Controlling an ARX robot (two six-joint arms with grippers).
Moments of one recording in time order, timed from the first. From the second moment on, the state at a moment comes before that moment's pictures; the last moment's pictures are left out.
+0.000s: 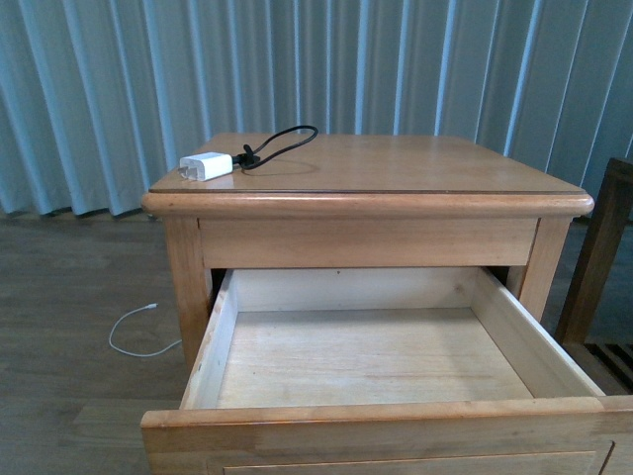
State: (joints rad) left arm -0.22 0.08 0.01 0.11 -0.63 -0.34; right arm 0.00 0.28 0.05 0.24 0.00 0.00
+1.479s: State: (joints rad) left arm -0.17 1.65 1.11 0.43 -0.25 0.06; right arm 0.00 0.28 0.04 0.24 0.00 0.00
